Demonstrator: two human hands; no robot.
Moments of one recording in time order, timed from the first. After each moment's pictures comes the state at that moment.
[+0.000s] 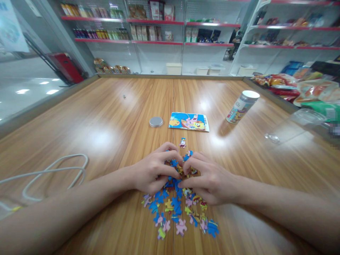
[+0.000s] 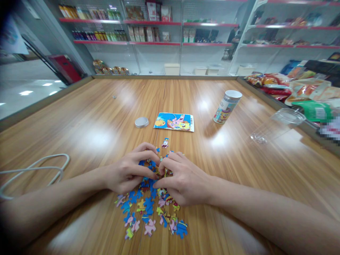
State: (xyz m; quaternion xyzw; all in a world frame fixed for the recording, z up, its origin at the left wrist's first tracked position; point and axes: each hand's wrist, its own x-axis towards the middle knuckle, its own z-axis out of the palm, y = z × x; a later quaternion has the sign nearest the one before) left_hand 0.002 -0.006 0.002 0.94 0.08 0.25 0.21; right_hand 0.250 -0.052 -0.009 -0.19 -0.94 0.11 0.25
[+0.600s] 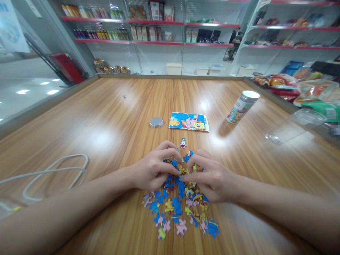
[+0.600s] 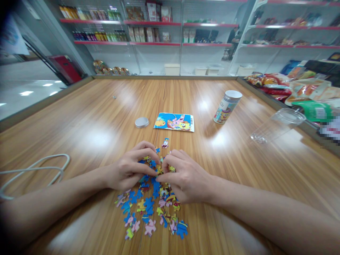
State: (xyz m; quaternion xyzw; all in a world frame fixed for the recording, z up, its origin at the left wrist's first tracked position) left_hand 0.001 -0.005 -0.002 0.94 0.09 0.28 0.18; right_hand 0.252 -0.050 -0.008 -0.19 -0.93 0.10 0.31
